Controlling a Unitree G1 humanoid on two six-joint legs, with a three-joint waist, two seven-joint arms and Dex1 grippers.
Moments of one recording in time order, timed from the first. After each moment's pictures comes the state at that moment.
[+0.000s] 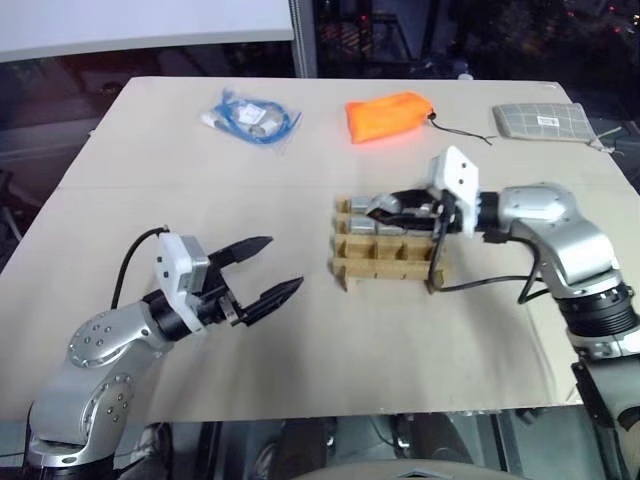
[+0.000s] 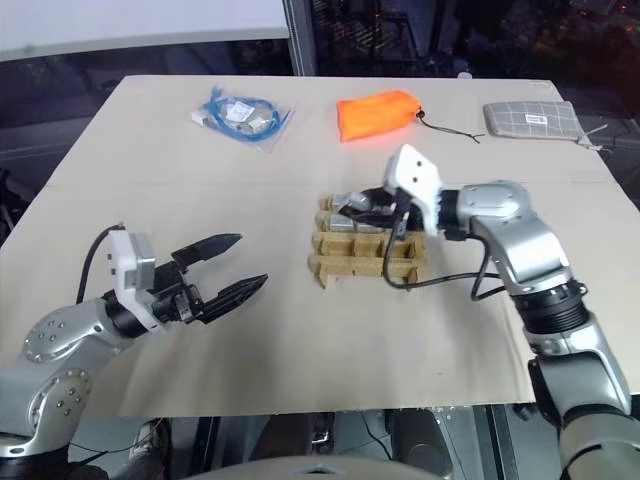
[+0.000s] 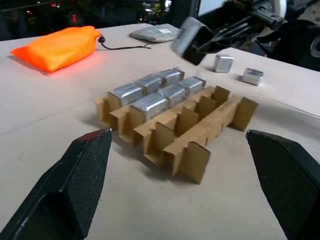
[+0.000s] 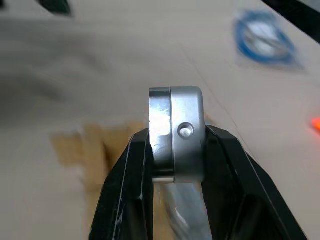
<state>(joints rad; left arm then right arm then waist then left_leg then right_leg) 0.12 0.68 0.32 -0.54 -0.70 0.41 -0.86 -0.71 -0.54 0.24 -0.10 0.31 0.49 1.00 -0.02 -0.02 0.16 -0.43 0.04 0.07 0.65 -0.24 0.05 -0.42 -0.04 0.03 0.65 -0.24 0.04</state>
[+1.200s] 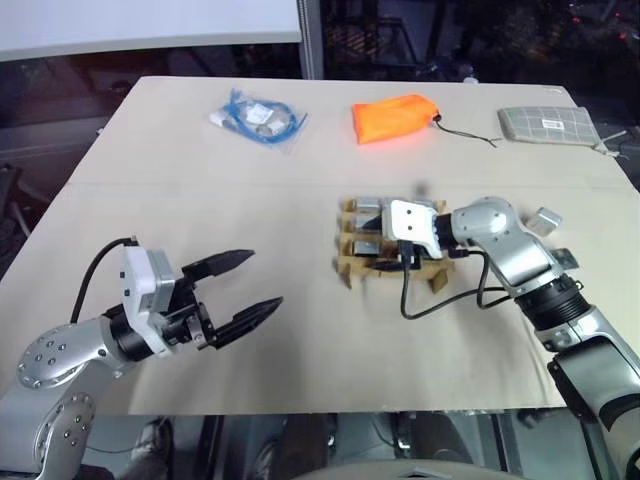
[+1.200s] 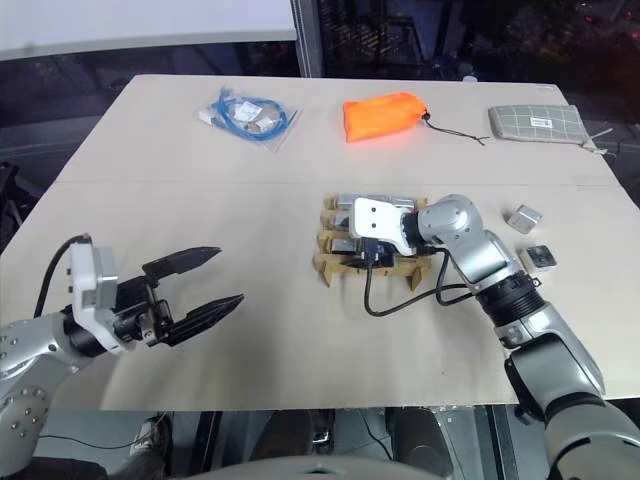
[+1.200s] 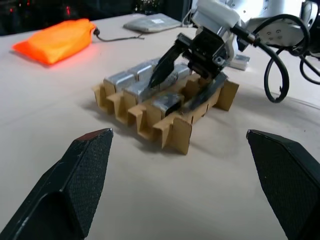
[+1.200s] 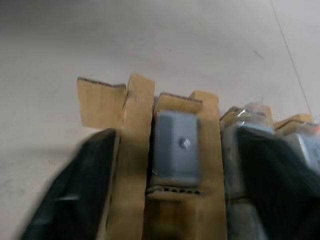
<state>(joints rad) 0.23 0.74 0.45 -0.58 -0.77 0.41 -0.96 -0.74 -0.47 0.37 0.10 0.08 0.22 1.09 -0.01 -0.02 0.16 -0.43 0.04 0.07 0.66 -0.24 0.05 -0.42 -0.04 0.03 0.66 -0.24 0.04</state>
